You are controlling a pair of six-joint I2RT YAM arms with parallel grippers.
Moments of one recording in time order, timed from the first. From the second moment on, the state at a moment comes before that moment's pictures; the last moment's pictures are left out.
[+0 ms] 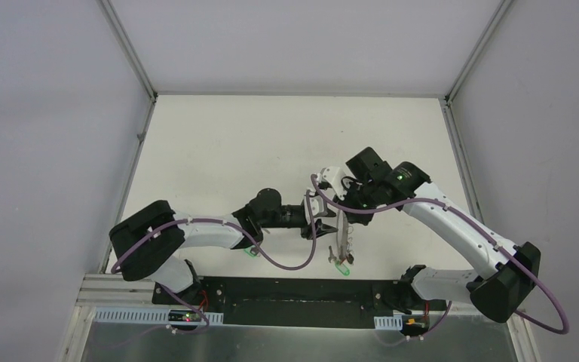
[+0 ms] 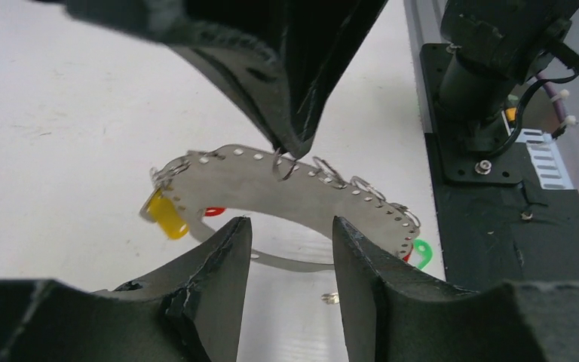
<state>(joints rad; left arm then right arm) -1.01 1.47 0.58 0.87 0.46 0.06 0.73 1.22 1.15 -1.12 -0.22 -0.39</state>
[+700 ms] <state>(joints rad) -1.30 1.61 0.74 0.76 -0.12 -0.08 0.73 1.23 1.15 -1.09 -0.18 -0.31</state>
